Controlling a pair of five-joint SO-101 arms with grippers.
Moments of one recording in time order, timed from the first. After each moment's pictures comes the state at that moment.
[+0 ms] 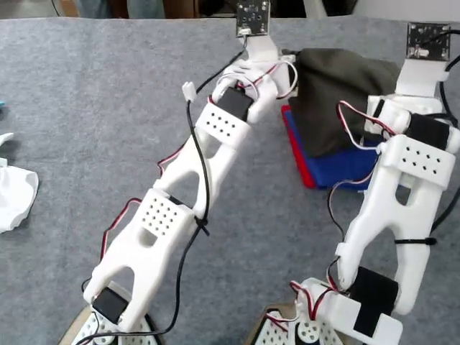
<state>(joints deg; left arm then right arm) 28.4 61.9 -80.3 49.5 28.0 24.7 -12.3 9.1 58.1 14.3</state>
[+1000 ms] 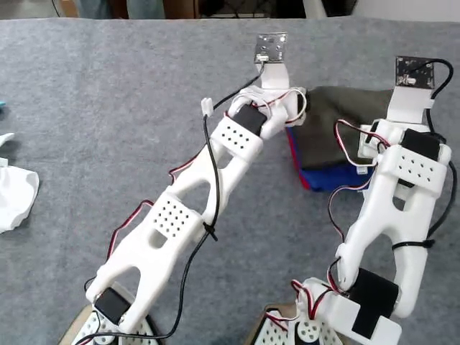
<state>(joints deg) 30.9 68.3 -81.5 55.2 27.8 26.4 -12.9 20.5 57.7 15.3</state>
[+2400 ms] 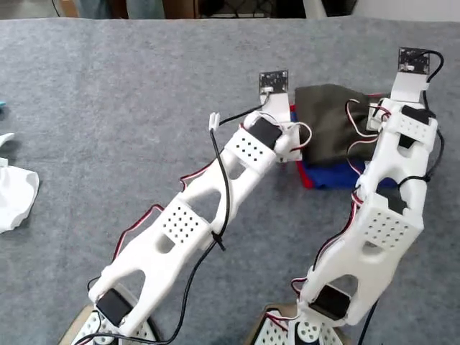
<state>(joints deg) 35.9 70.9 -82.2 77.8 38.6 28.7 38.0 -17.6 43.9 16.0</state>
